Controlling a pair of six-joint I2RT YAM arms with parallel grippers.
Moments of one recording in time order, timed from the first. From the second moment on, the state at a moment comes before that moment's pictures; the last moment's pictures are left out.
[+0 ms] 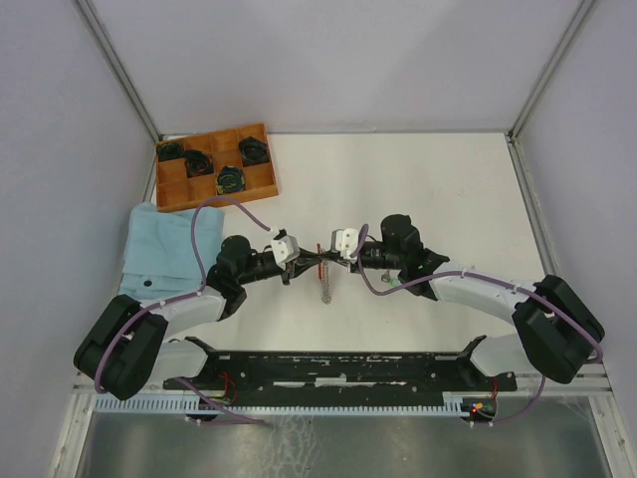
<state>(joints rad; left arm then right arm) -0.52 1.25 0.34 0.82 0.72 0.22 0.75 1.37 0.67 0.42 -0.63 -0.53</state>
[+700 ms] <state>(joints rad) -0.52 1.26 0.36 0.80 0.74 0.21 0.74 1.37 0.67 0.43 -0.63 -0.53</state>
